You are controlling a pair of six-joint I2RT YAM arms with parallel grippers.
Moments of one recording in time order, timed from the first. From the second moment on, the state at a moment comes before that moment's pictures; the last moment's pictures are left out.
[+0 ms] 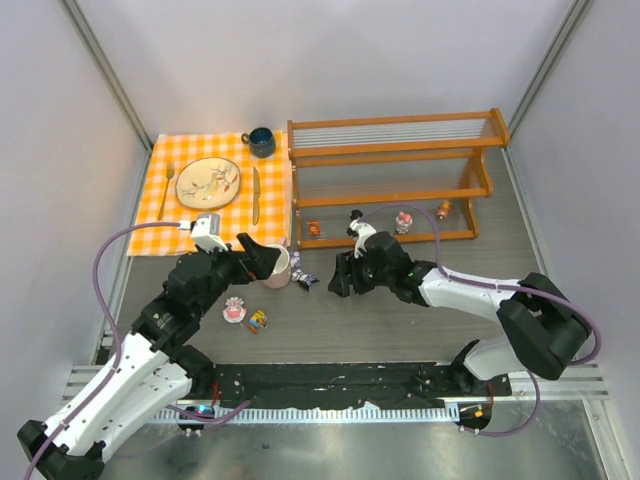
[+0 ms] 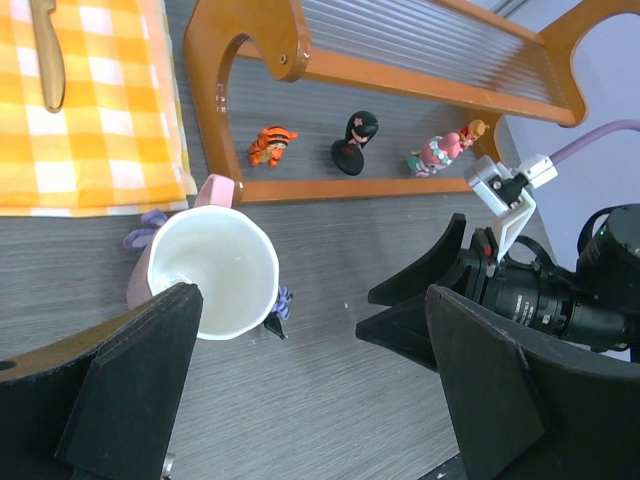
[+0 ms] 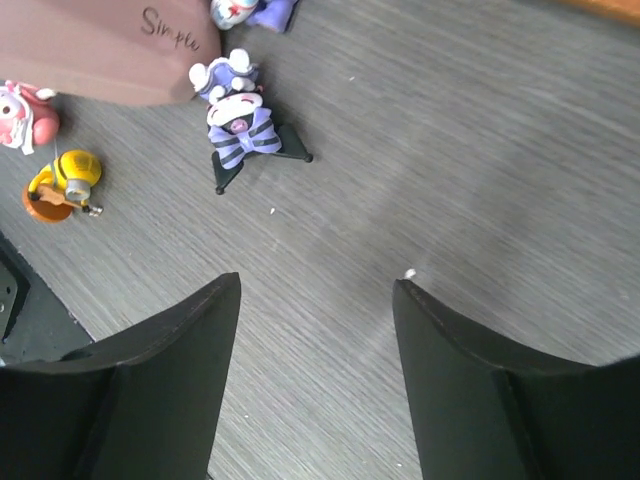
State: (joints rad) left arm -0.61 0.59 0.59 -0.26 -0.15 -0.65; right arm 0.73 1.39 0.65 0.06 -0.18 0.42
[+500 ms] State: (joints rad) left arm -0.61 0.62 0.59 -0.25 -0.15 -0.65; right arm 0.75 1.61 0.74 0.24 -0.26 0.38
